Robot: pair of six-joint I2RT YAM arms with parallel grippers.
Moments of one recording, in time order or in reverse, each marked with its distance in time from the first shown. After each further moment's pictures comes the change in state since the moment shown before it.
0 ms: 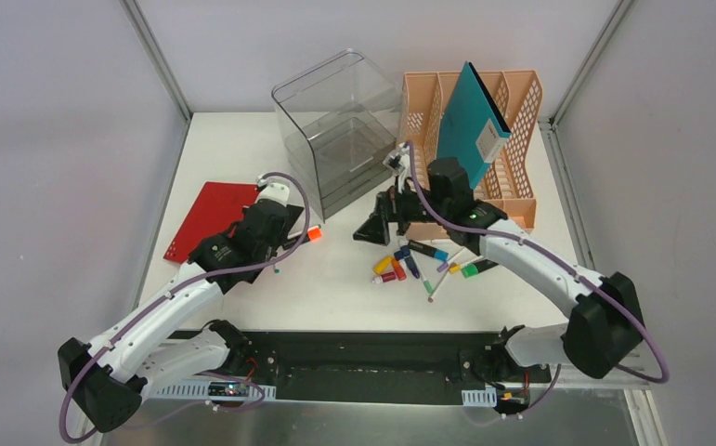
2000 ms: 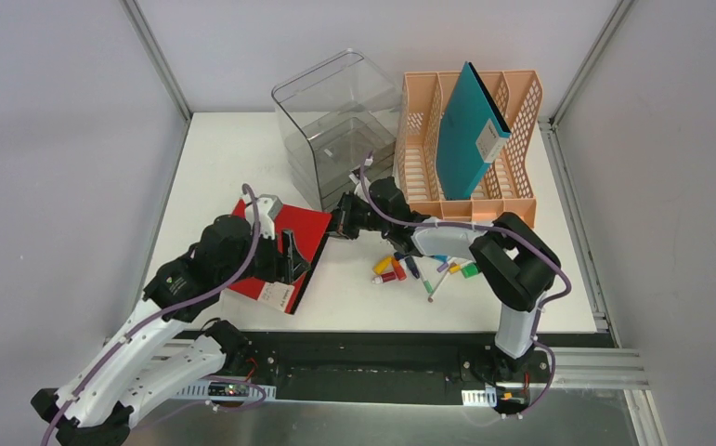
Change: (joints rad) left arm 0.000 -0.253 0.029 -0.110 0.661 -0.326; right arm 0.179 0.558 0.047 0.651 0.245 0.874
